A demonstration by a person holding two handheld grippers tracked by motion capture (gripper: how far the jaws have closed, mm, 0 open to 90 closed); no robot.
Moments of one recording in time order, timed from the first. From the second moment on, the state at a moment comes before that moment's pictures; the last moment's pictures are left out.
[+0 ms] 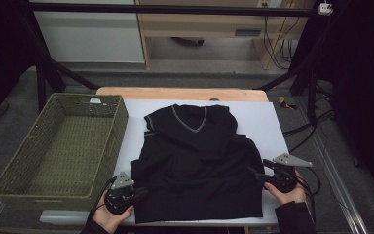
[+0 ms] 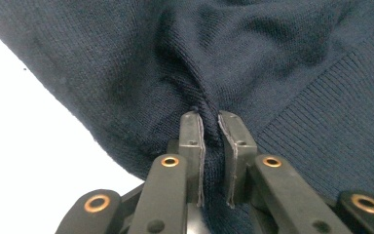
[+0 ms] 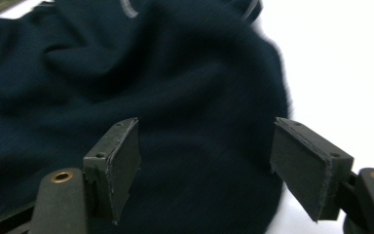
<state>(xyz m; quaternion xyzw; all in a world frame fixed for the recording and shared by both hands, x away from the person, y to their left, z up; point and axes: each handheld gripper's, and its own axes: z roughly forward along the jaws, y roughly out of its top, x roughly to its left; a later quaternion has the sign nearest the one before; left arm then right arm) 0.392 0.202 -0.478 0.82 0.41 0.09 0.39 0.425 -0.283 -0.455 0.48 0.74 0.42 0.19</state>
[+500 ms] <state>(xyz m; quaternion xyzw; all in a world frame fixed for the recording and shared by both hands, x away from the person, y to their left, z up) 0.388 0.200 -0.477 0.82 0.41 0.10 0.39 0.393 -0.291 -0.474 0.50 0.77 0.37 0.15</state>
